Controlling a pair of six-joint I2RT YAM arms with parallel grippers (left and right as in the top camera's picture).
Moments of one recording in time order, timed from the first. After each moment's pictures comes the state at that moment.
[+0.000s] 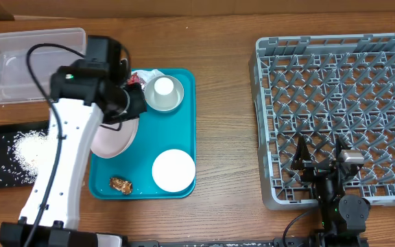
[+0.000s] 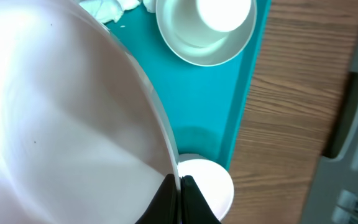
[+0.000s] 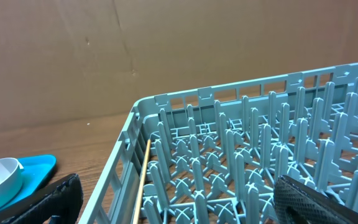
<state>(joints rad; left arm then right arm) -0.15 1.57 1.57 -1.28 0.09 -0.40 -0.01 0.01 0.02 -0.03 -0.03 0.17</state>
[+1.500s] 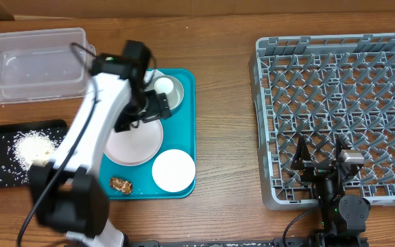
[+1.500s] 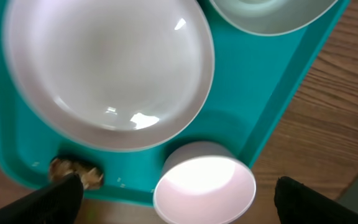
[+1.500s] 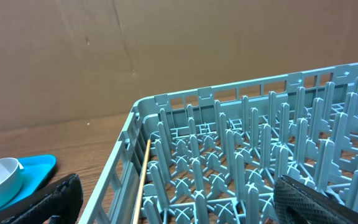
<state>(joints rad) -0.18 1.74 1.57 -1.36 0.07 -0.50 -0.01 0.01 0.02 -0.04 -0.03 0.17</state>
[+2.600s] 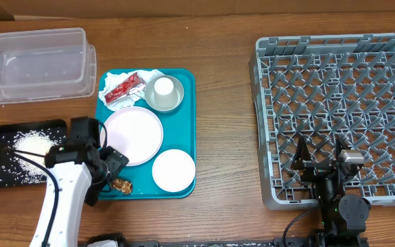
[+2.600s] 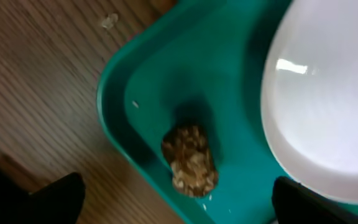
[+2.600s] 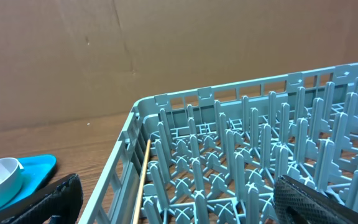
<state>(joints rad) 0.13 1.25 0.78 -1.04 -0.06 -0.85 -0.01 0.01 0.02 -0.04 -0.03 0.17</state>
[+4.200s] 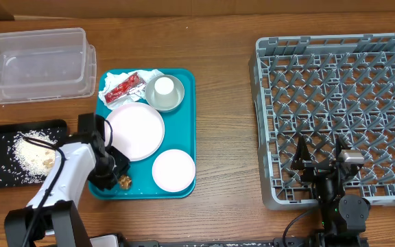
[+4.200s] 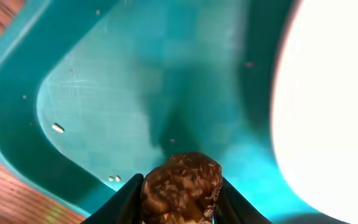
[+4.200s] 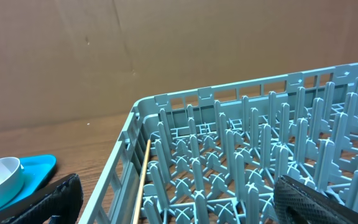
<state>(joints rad) 0.14 1.48 0.79 -0.91 0.07 -0.76 -0.01 0.01 0.02 -0.03 -0.03 0.17</state>
